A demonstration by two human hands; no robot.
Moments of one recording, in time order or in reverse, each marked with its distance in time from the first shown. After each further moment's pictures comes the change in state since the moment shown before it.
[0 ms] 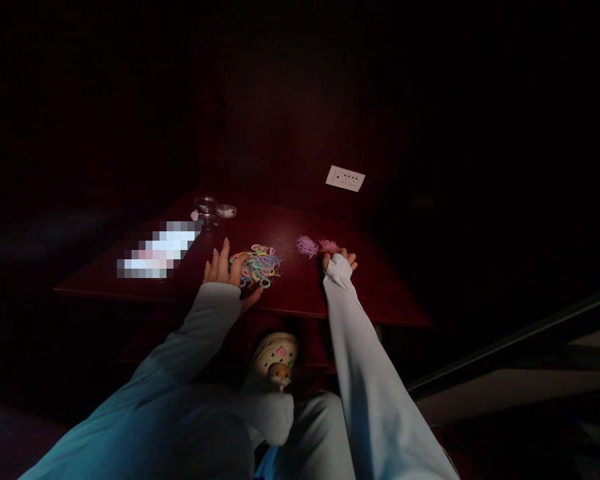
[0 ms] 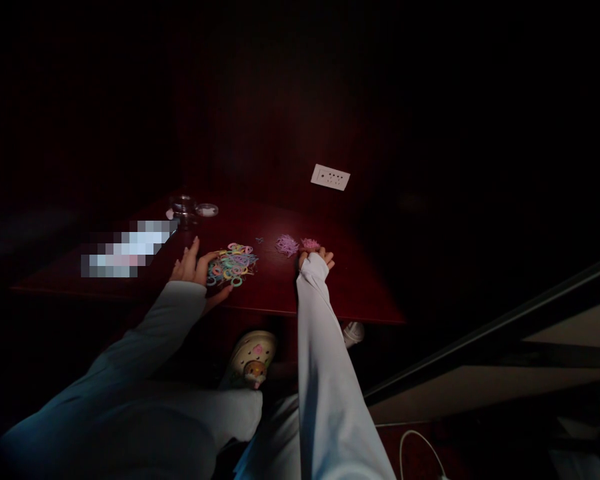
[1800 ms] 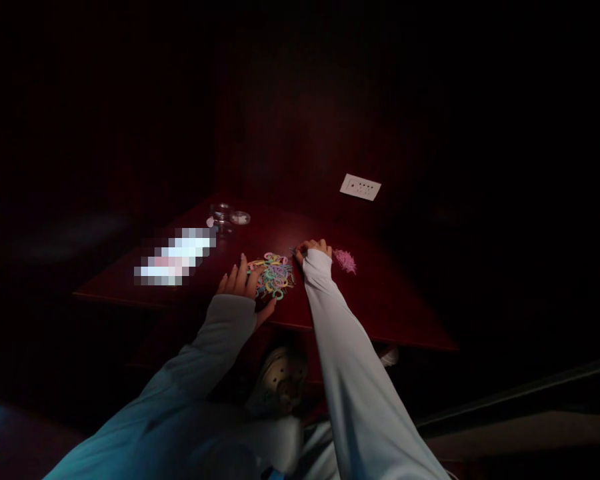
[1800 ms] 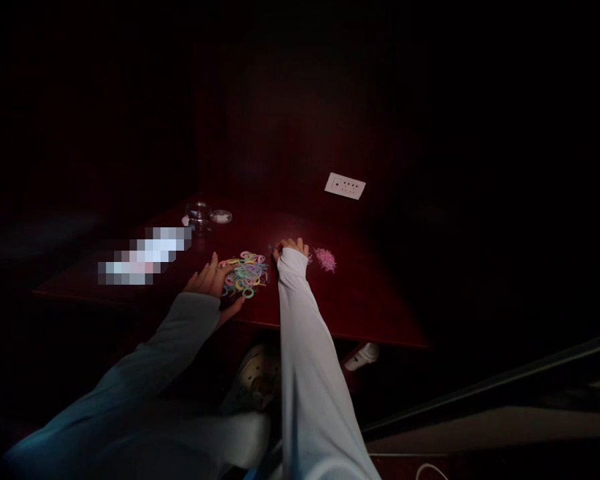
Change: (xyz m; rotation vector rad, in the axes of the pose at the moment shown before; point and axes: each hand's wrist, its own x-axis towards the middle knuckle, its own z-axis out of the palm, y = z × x) left_hand -0.003 0.001 0.001 0.094 -0.069 0.032; right_hand 0.005 -0.075 0.033 -0.053 -0.112 -0.504
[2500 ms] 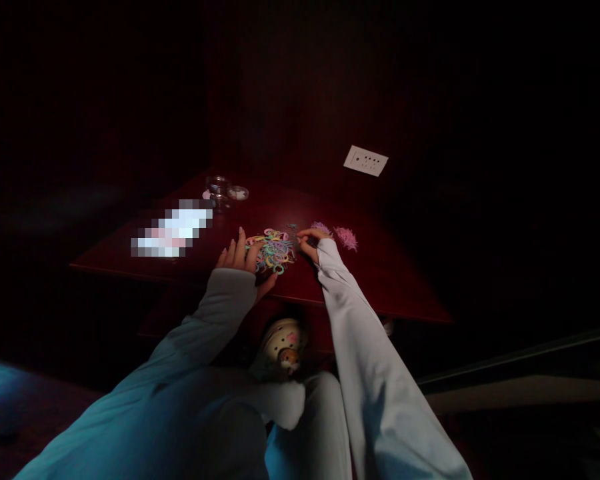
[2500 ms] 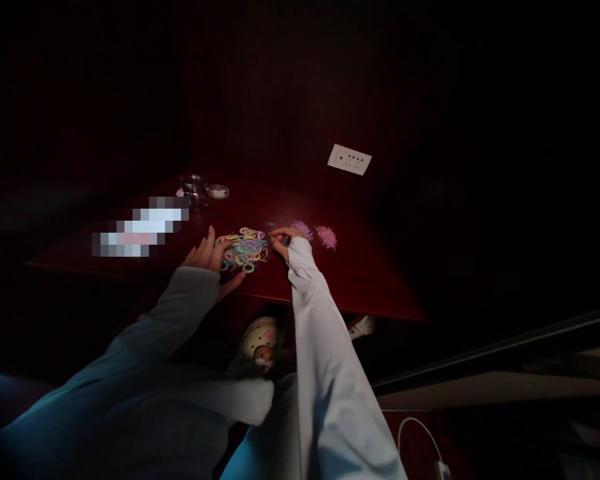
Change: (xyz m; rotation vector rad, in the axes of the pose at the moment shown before) left_hand 0.001 0.003 -0.015 0.005 -0.083 -0.005; right_hand -0.026 0.018 -0.001 0.535 -0.054 -0.082
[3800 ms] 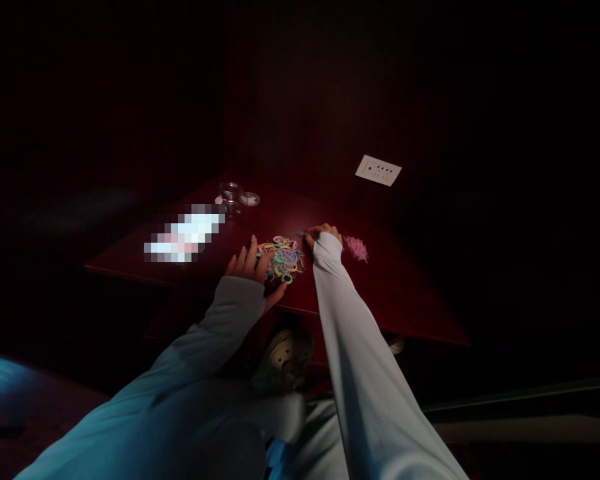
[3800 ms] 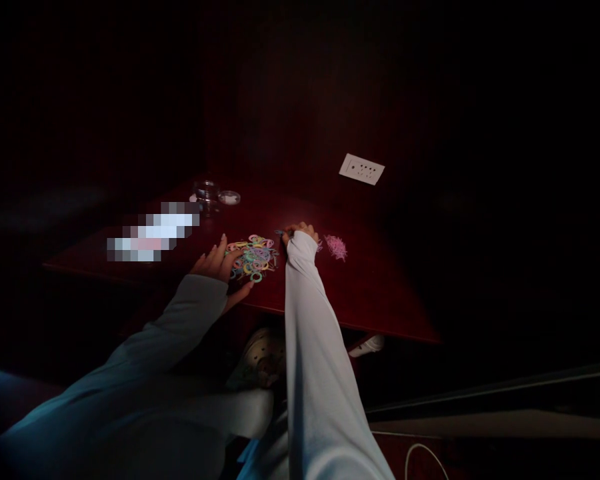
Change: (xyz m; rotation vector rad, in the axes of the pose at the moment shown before) left_hand 0.001 0.001 0.001 0.064 -0.012 0.001; right_hand 0.040 -0.012 0.009 -0.478 0.029 0.185
